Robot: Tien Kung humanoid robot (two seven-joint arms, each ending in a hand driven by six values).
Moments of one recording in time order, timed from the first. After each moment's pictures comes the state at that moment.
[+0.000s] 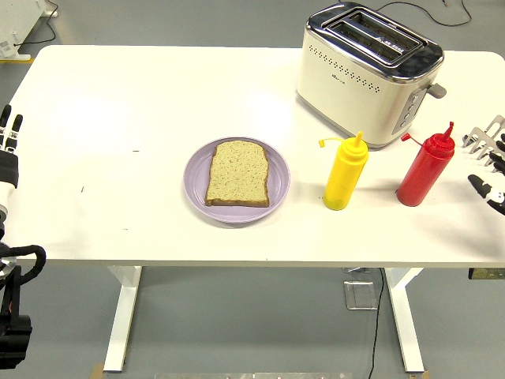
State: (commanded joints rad) left arm -0.15 0.00 -1.85 -1.33 0.56 0.04 -0.09; right arm -0.05 -0.31 1.59 1.31 -1.33 0.07 0.33
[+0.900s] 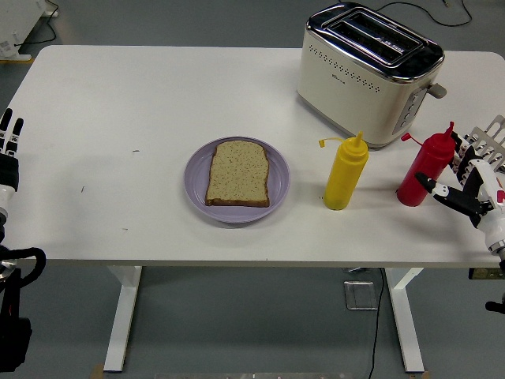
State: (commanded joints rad) left arm -0.15 0.00 -1.85 -1.32 0.57 0.04 -0.09; right arm 0.09 -0.22 1.43 1.25 -1.28 0.00 0.32
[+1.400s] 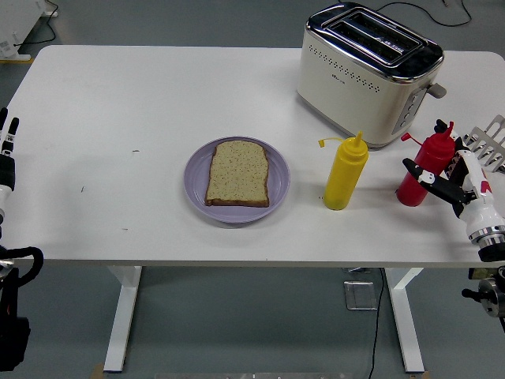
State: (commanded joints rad) left arm -0.15 0.00 -1.86 -1.32 0.57 0.04 -0.09; right arm 0.16 -0.19 1.35 1.18 -1.18 -0.10 0.33
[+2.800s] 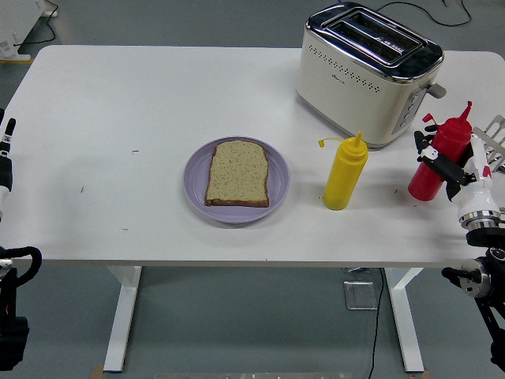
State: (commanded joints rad) left arm -0.15 0.00 -1.87 -1.32 0.58 0.04 -0.09; right arm 0.23 -0.19 1.28 1.22 -0.94 -0.22 0.34
